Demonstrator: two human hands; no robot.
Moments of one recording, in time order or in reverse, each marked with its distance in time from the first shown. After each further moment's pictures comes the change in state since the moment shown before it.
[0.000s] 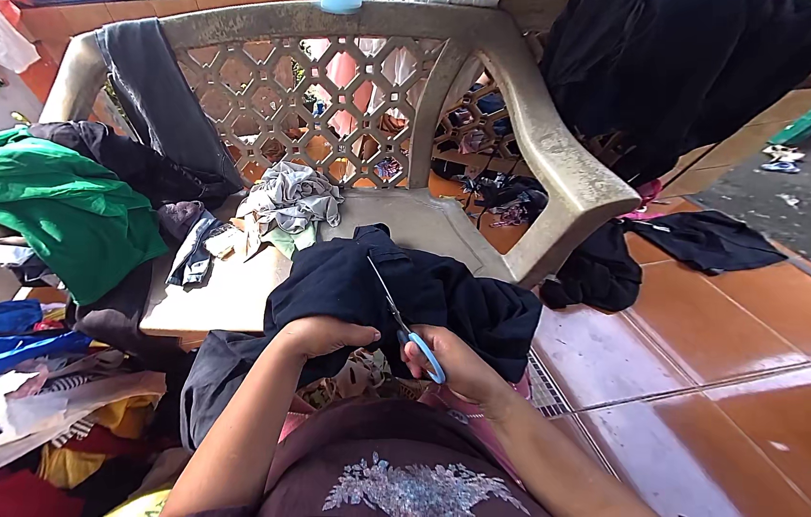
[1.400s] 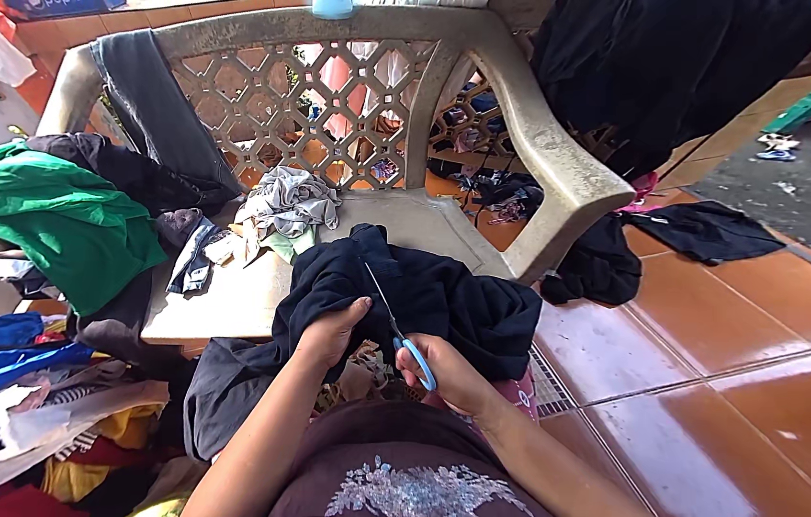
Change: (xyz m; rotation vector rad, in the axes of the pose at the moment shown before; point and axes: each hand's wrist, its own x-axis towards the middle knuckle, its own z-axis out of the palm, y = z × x) left_hand 0.023 -0.027 0.034 -0.701 0.383 0.238; right_hand -0.003 0.007 0.015 0.051 0.056 0.028
